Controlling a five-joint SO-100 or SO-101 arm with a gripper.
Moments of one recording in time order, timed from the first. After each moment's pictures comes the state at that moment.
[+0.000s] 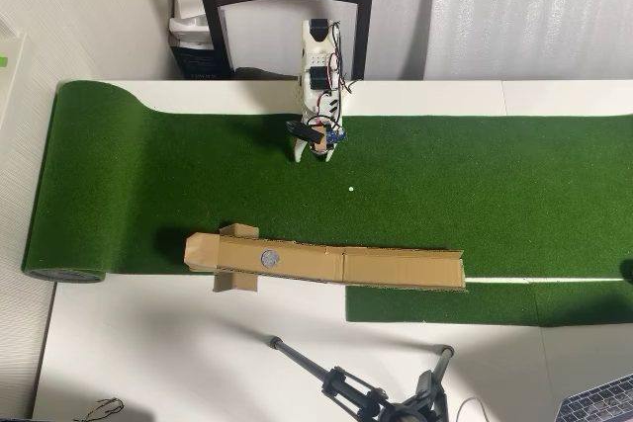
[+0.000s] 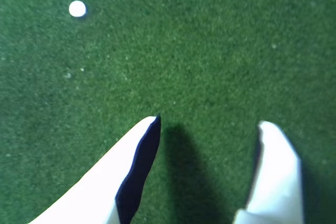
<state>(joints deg) -4.0 191.0 177.2 72.5 90.4</state>
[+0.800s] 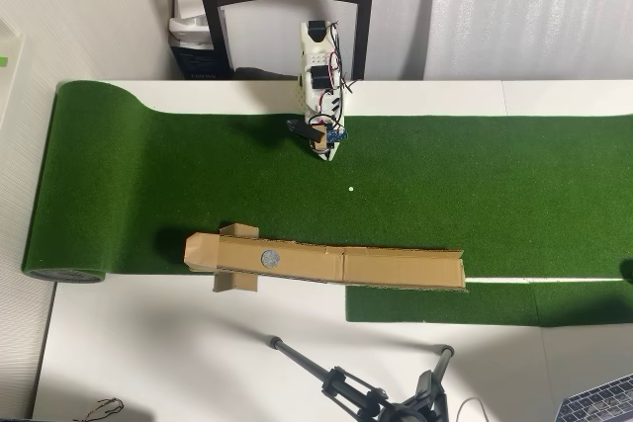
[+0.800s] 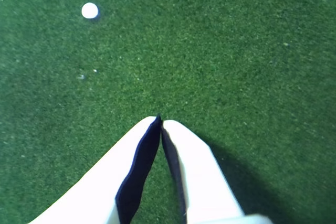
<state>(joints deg) -5.8 191.7 177.2 73.7 93.3</state>
